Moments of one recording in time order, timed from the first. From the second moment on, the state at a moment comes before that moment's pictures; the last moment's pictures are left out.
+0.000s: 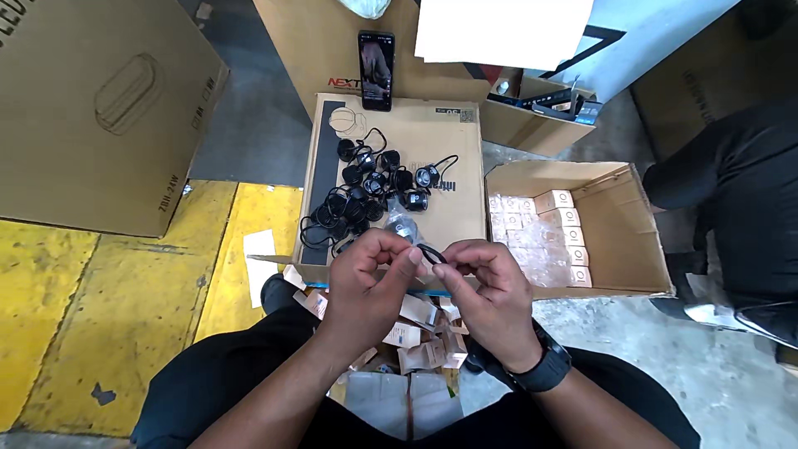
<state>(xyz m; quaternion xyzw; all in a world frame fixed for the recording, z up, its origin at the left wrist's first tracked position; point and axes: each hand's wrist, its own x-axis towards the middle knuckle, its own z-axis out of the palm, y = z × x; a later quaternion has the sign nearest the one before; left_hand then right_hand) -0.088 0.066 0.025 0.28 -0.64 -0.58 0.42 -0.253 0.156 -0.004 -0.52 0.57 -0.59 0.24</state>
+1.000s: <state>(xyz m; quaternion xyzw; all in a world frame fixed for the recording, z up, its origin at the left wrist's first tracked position) -0.084 0.069 0.009 0.29 -0.83 -0.39 0.27 -0.259 0.152 0.000 -0.49 0.55 -0.59 0.32</state>
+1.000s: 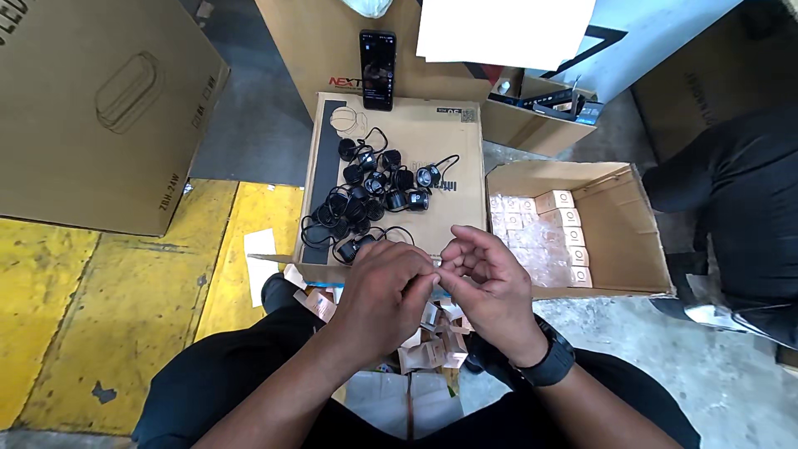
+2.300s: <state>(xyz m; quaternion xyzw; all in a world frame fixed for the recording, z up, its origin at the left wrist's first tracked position) -0.086 0.064 0.019 0.32 -0.70 -0.52 0.38 -0.258 0.157 0.000 -0.61 0.59 -0.42 0.31</state>
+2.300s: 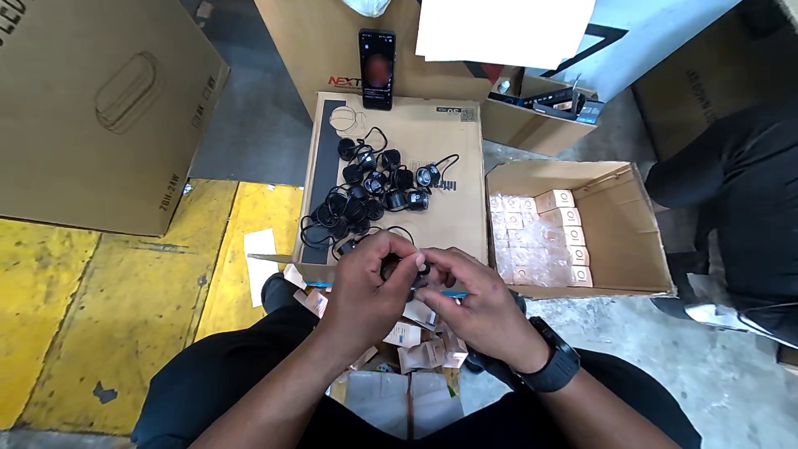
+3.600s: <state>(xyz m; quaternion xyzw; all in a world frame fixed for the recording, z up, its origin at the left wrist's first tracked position) -0.089 0.074 0.003 0.29 -0.88 -0.30 0.24 -0.255 0.158 -0.006 -0.58 0.63 -0.45 0.25</state>
